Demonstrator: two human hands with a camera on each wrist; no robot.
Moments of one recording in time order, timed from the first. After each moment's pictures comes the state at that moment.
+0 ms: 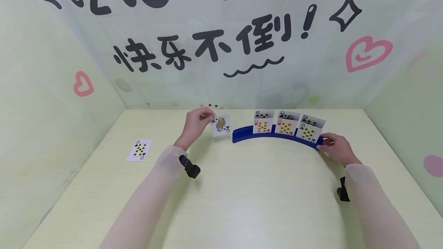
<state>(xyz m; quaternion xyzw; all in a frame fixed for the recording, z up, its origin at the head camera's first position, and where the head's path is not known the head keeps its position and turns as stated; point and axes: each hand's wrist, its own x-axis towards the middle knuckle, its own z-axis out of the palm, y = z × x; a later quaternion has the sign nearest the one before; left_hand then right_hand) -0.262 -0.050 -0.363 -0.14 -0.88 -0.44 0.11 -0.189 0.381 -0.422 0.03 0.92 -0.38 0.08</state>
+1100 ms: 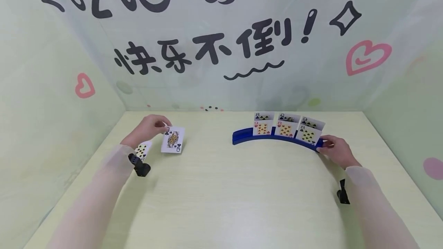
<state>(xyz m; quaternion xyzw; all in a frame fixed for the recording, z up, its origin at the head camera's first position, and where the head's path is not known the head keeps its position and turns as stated) -0.267 -0.195 -0.345 -0.13 -0.94 -0.30 -0.06 -0.194 0.381 -0.423 0.02 0.92 -0.38 0.07</state>
